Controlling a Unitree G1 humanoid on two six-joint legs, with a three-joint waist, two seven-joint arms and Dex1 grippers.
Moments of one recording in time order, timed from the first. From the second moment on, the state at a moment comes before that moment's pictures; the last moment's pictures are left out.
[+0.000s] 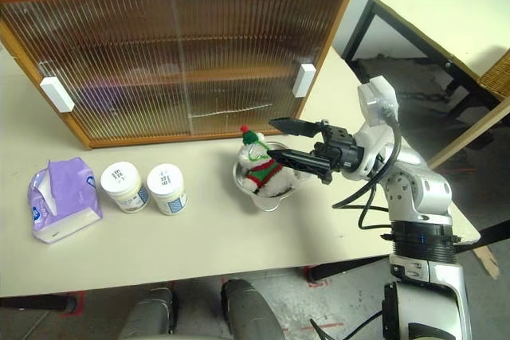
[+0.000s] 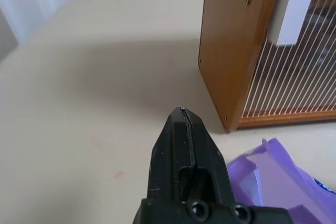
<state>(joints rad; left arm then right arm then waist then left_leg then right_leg) 0.21 0.66 0.73 -0.26 -0.56 0.29 -0.48 -0.45 -0.65 -0.20 0.10 0.69 0.52 1.43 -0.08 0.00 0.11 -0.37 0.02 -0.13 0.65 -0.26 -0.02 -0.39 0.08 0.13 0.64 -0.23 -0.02</state>
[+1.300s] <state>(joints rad) -0.31 0.62 0.37 0.07 -0.37 0.19 -0.47 -0.37 -0.56 -0.18 -0.03 0.73 0.37 1.29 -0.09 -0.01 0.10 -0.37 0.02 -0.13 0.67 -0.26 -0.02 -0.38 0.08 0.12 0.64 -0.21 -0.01</state>
